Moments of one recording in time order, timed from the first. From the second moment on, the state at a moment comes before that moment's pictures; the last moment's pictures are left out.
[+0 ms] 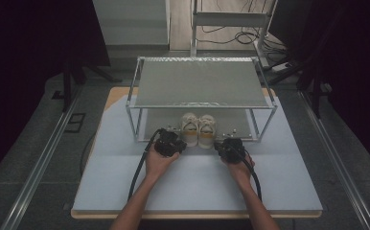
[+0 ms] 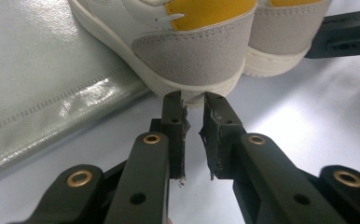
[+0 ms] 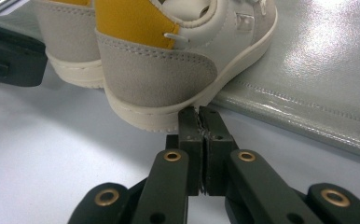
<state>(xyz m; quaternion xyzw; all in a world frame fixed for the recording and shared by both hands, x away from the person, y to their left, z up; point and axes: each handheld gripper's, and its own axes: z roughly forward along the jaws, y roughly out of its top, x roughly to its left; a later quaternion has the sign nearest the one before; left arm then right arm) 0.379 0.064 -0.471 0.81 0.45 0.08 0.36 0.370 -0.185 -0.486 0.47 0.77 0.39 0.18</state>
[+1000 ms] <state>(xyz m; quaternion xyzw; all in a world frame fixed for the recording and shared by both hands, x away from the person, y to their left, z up) 0.388 0.060 -0.471 0.81 0.46 0.08 0.36 0.376 -0.177 -0.479 0.46 0.77 0.40 0.19</state>
